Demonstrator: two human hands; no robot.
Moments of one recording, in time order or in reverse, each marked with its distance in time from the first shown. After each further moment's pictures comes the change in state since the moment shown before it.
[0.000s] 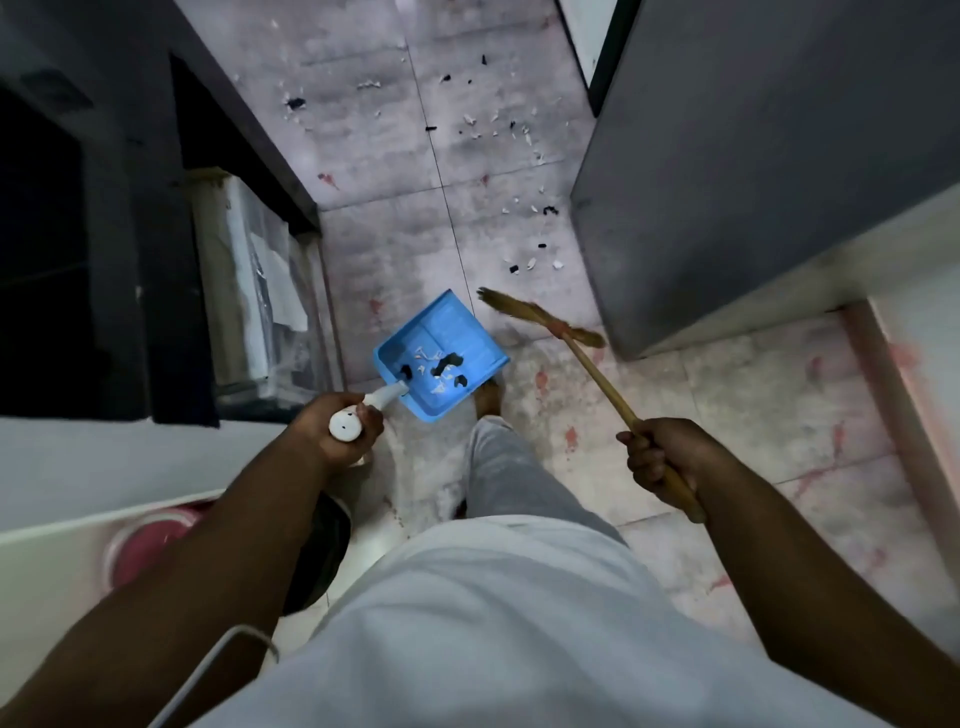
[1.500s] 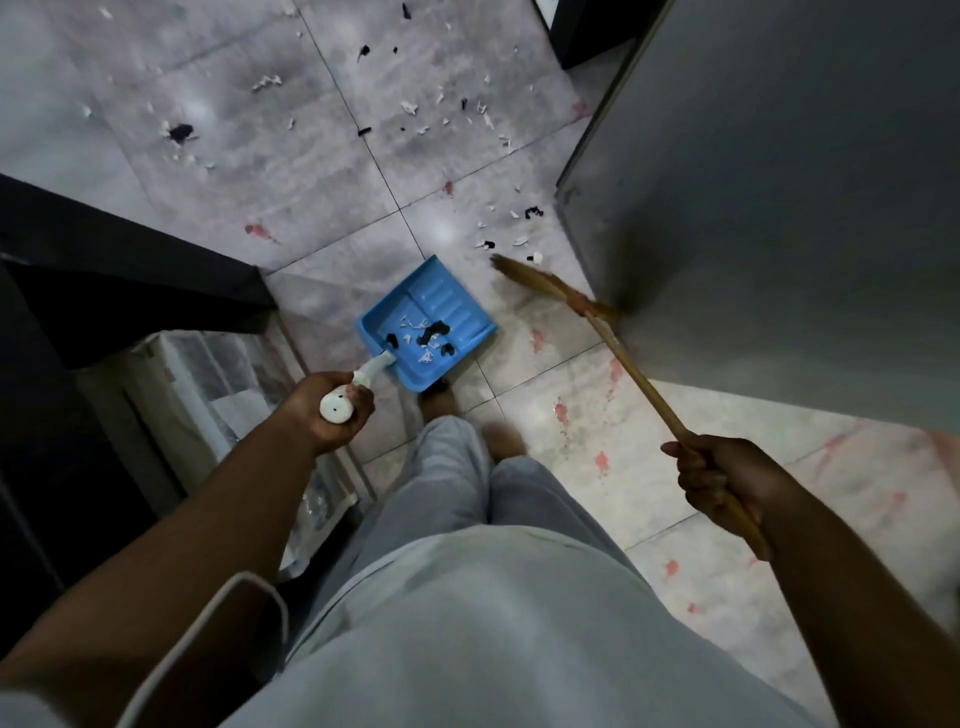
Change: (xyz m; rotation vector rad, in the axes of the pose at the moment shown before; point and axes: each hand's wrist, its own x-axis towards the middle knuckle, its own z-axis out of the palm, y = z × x) left_hand 0.140 0.302 0.236 0.147 0.135 -0.202; right_hand 0.067 -0.236 0.106 0.308 0.094 0.114
